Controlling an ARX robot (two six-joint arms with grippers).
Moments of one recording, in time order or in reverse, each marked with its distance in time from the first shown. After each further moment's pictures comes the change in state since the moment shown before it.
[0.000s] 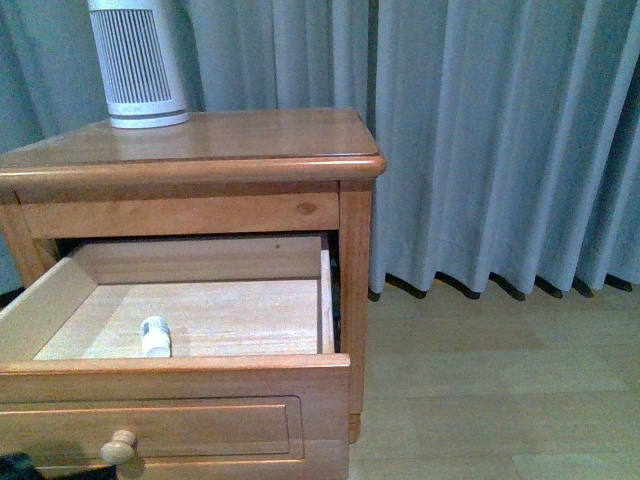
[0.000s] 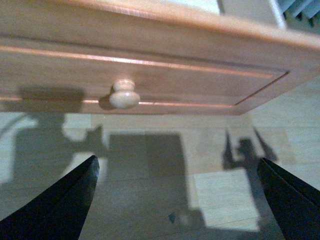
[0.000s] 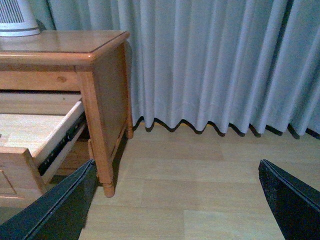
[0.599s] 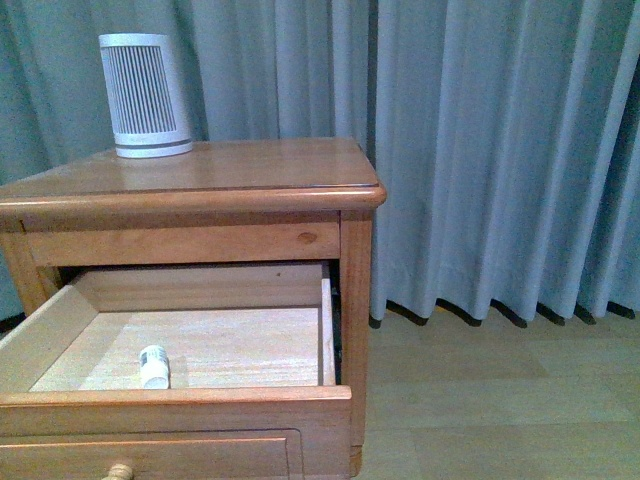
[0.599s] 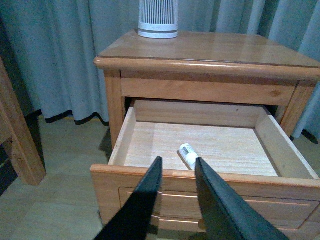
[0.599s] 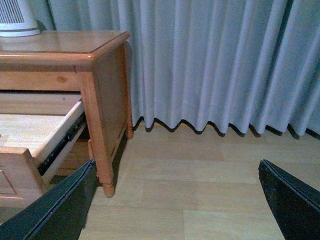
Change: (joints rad) left arm 0.132 -0.837 -0.166 -0.126 -0.246 0.238; right arm 0.000 0.000 0.000 0.000 0.000 0.000
